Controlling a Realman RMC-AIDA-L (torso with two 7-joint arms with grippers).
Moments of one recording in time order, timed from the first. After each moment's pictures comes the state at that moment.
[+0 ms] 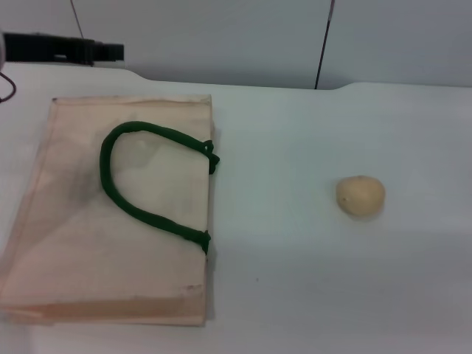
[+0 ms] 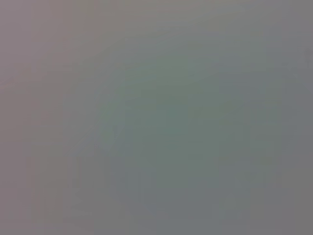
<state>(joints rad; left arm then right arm) -0.59 -2.02 0.74 1.22 -0.87 -1.30 0.85 0.72 2.02 0.14 -0.19 1.56 1.01 -2.68</state>
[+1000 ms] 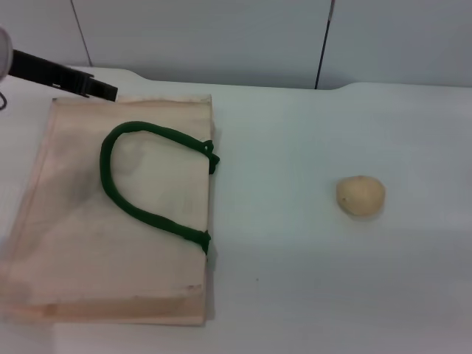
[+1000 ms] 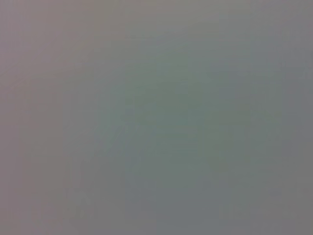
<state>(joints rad) -0.71 -1.98 0.73 1.14 -0.58 -1.43 0.80 0.73 2.02 0.14 -0.19 1.56 1.01 -2.67</state>
